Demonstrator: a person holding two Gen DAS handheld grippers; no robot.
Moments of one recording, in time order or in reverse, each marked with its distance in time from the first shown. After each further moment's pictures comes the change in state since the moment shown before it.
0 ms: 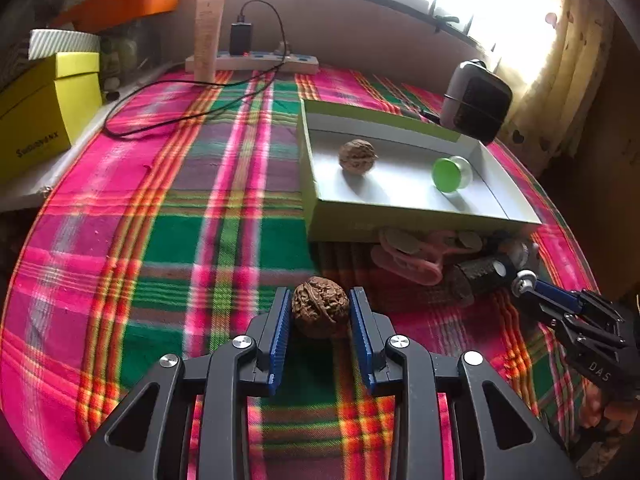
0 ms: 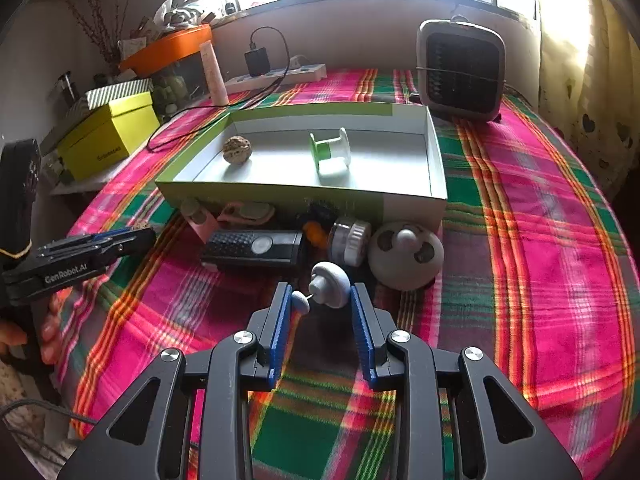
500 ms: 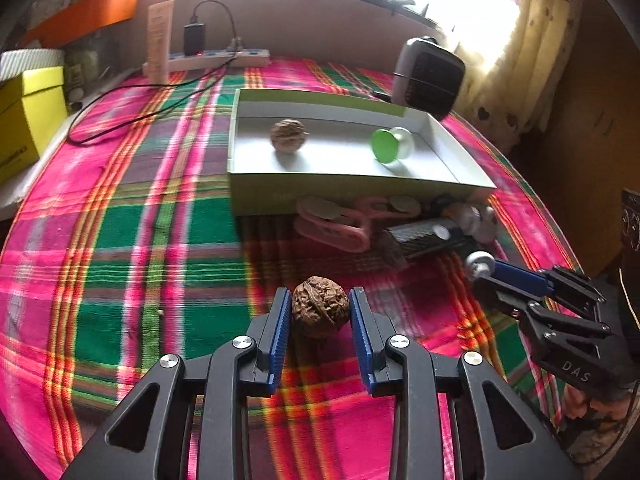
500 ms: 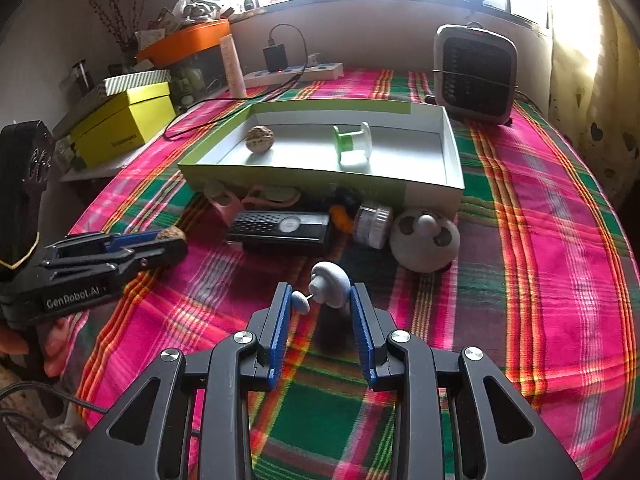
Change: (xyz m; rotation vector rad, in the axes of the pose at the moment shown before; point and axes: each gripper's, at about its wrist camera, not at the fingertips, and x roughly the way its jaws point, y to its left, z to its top) left arm -0.006 -0.036 -0.016 0.083 0.026 -0.082; right arm -0.005 0.011 -0.009 -0.029 -0.001 0.043
